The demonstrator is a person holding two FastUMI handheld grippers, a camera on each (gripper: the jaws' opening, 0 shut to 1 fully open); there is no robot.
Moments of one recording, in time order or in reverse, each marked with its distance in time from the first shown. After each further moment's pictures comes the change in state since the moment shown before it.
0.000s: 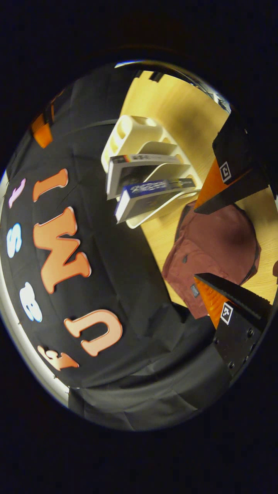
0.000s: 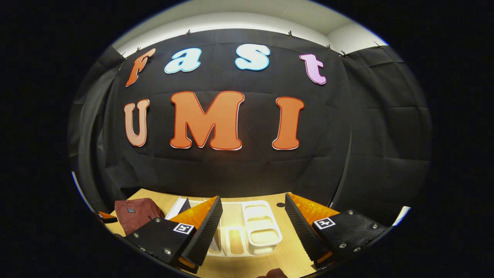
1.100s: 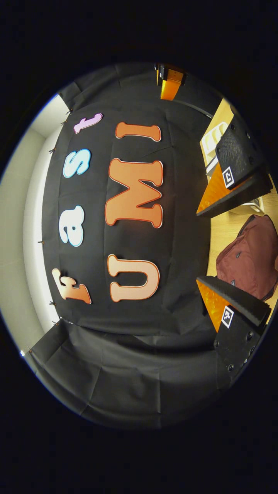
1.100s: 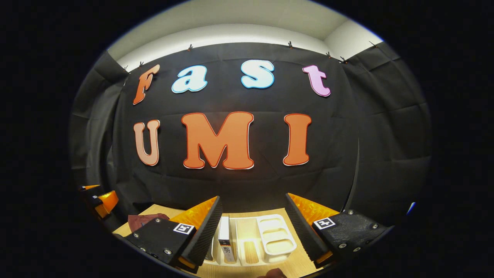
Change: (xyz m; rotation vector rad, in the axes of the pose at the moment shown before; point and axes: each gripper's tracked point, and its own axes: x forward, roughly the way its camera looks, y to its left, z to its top) left arm -0.079 0.141 0.176 -0.515 -0.438 0.223; right arm -0.011 0.033 0.049 0.066 -0.142 0.079
